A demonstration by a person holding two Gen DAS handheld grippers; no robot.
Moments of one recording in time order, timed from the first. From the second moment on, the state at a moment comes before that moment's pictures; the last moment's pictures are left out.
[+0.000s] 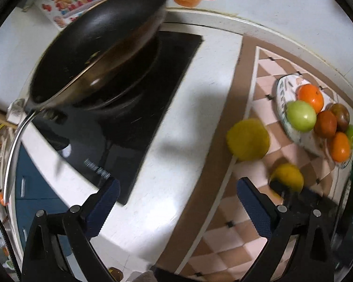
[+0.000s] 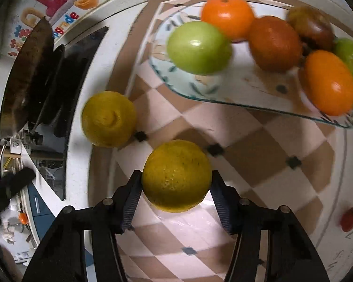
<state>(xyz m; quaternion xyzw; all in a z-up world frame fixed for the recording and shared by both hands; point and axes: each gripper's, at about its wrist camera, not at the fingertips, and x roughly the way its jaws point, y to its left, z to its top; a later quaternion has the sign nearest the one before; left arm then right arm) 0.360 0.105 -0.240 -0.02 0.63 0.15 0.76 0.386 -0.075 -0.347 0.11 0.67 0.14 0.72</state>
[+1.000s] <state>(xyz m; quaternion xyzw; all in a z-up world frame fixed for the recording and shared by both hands) 0.430 0.038 -0.286 -0.01 0.65 -0.03 0.76 0.378 -0.172 -0.316 0.17 0.65 0.08 0.74</state>
